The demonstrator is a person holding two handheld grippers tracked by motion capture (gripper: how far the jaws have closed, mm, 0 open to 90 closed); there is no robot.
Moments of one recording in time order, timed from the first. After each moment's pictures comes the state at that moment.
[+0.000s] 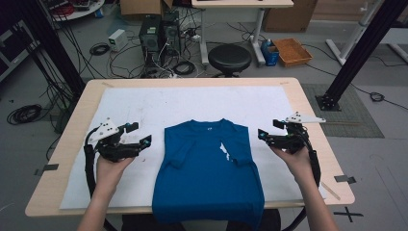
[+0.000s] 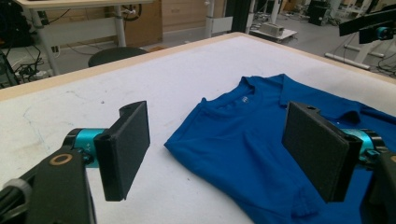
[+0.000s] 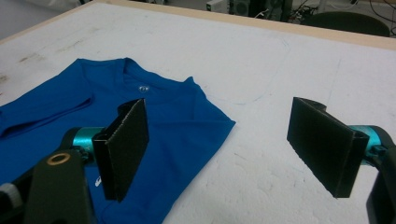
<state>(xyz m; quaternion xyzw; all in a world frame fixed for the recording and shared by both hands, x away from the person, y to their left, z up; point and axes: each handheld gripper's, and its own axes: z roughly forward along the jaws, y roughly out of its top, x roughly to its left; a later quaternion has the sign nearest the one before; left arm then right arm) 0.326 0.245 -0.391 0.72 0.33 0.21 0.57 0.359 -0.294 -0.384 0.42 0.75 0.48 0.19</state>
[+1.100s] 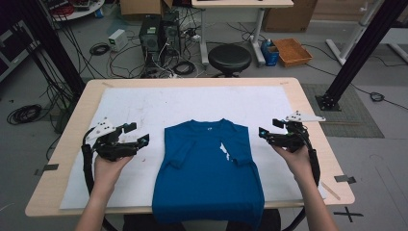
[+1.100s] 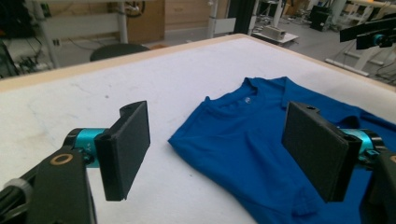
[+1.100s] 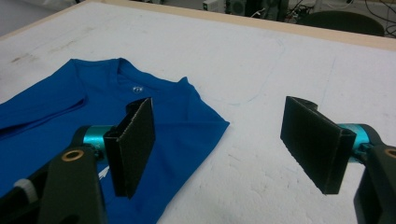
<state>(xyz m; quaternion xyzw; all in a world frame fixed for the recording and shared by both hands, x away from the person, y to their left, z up) 0.331 0.249 -0.393 0.71 0.37 0.18 0.57 0.363 -0.295 -0.384 0.42 0.75 0.48 0.19</state>
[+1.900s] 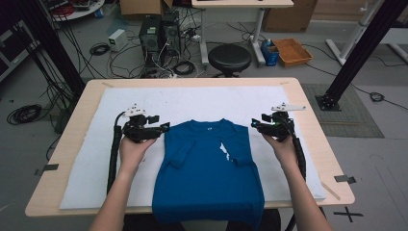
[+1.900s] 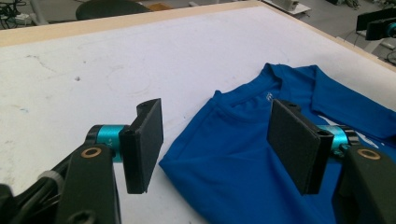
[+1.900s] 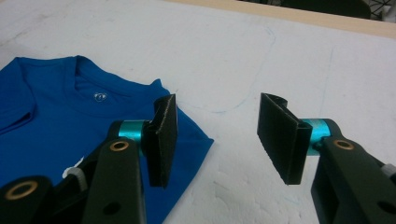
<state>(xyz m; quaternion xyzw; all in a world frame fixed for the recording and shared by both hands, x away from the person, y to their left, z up) 0.401 0.196 -0.408 0.74 0.40 0.15 0.52 0.407 -0.269 -0.396 0.45 0.75 0.43 0.20</state>
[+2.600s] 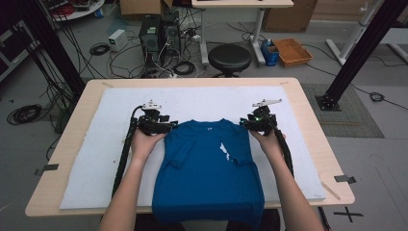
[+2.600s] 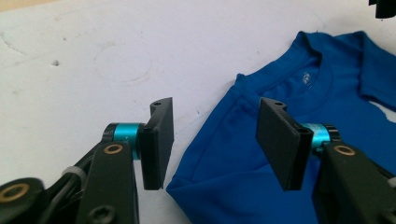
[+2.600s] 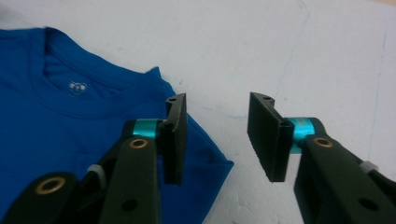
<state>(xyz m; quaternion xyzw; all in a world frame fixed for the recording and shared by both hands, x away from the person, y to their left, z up) 0.441 0.168 -0.428 0.78 0.41 0.13 0.45 0.444 -0.230 -0.415 0.46 0.79 0.37 0.18</state>
